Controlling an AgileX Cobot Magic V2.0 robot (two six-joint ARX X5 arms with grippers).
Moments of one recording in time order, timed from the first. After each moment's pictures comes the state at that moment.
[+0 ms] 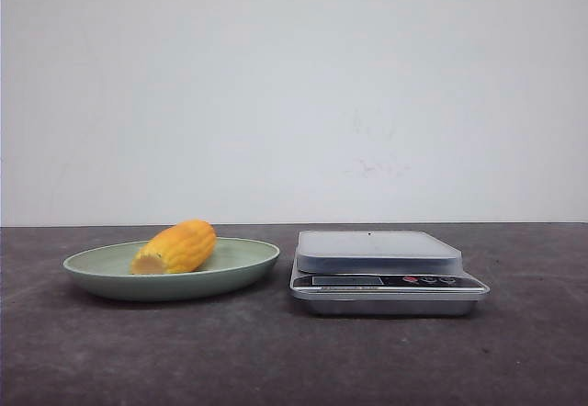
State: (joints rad) left arm -0.39 0.21 1.31 -1.36 -0.29 -0.38; right arm -0.01 0.12 0.37 -0.16 -0.09 -0.06
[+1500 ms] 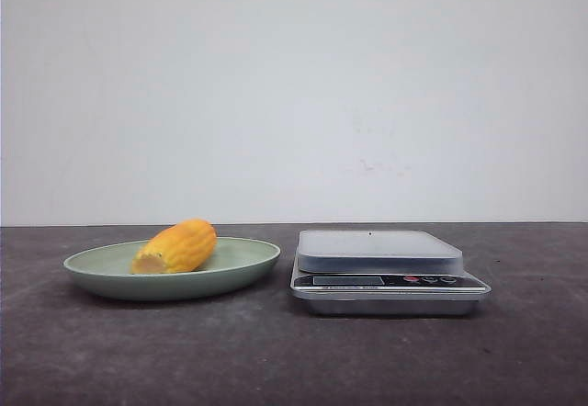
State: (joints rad) left arm -0.39 0.21 1.31 -1.36 -0.29 -0.38; right arm -0.03 0.01 0.02 -0.17 -0.05 0.00
